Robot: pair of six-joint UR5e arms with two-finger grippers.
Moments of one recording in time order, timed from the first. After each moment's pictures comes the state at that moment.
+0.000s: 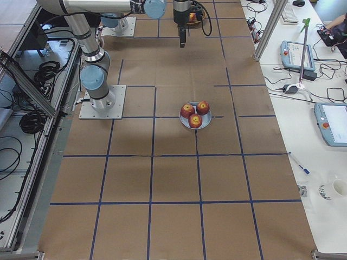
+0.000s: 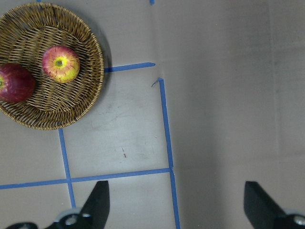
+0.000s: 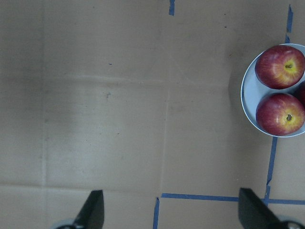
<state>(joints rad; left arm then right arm) -1.58 -1.37 -1.73 -1.55 1.58 0.11 1.59 -1.65 1.66 -1.63 -1.58 -0.06</state>
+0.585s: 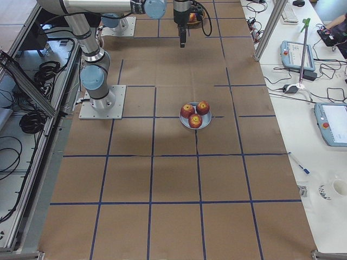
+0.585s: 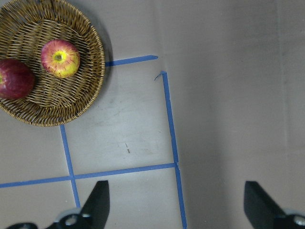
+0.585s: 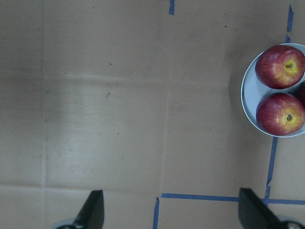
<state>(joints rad) -1.54 -1.38 -1.78 -1.52 1.59 0.21 1.59 -1.64 1.66 -1.63 -1.58 -0.06</state>
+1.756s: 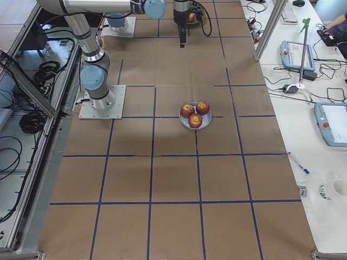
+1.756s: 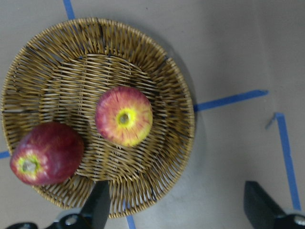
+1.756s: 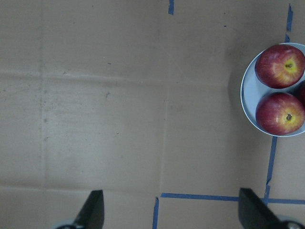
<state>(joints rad) -1.33 -1.72 -1.91 -1.00 1.63 0.48 1.59 -1.64 1.66 -1.63 -1.58 -0.06</state>
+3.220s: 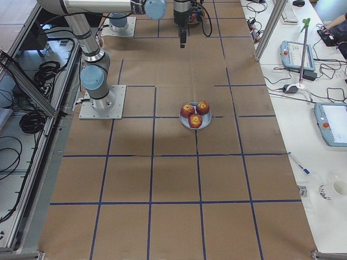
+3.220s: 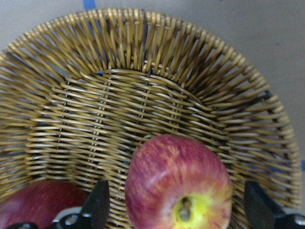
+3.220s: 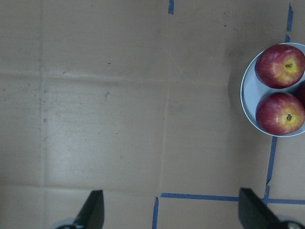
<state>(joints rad) -1.27 -1.96 -1.91 -0.81 1.63 0.48 1.59 -1.64 1.66 -1.63 -1.58 -0.06</state>
